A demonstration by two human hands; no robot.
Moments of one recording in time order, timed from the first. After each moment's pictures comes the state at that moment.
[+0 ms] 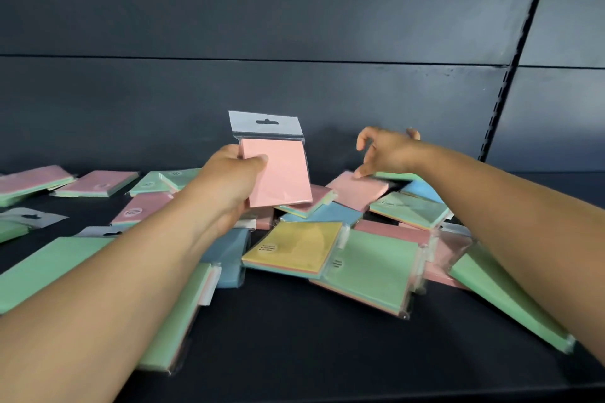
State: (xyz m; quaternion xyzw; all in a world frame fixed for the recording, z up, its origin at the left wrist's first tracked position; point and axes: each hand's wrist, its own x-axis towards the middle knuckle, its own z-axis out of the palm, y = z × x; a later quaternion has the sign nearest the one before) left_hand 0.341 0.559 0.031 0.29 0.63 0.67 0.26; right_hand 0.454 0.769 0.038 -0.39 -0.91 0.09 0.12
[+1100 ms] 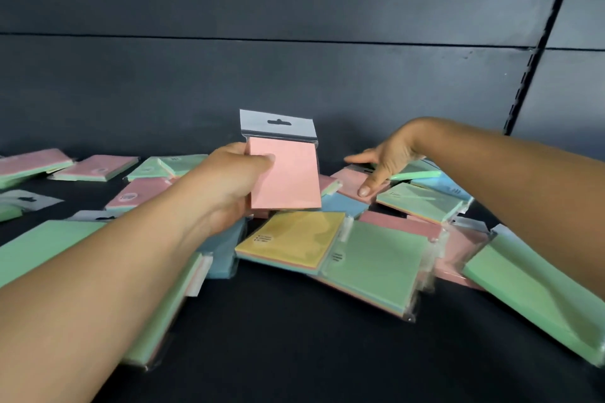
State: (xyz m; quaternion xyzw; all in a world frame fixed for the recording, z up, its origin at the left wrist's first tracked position) left_hand 0.346 0.555 0.022 0.31 0.65 0.63 0.28; right_hand 0.439 0.771 0.042 -0.34 -0.91 0.08 -0.24
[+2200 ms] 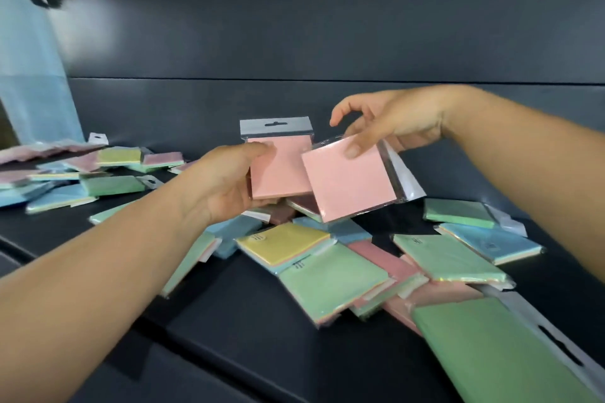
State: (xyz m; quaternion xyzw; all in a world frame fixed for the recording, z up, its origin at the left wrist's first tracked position) left_hand 0.386 0.540 0.052 0.19 0.64 0.72 0.22; right_hand 0.456 0.741 0.120 0.01 -0.89 0.45 -0.07
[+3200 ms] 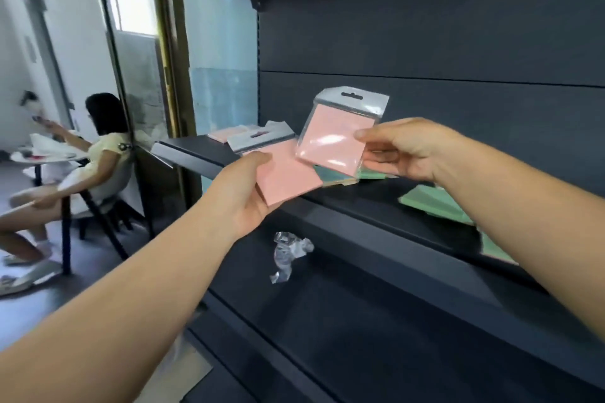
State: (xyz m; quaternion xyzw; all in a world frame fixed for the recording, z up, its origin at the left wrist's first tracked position) left_hand 0.275 0.184 0.012 0.04 0.49 0.86 0.10; right_hand 0.303 0.376 0.071 -0.10 -0.74 0.66 0.08
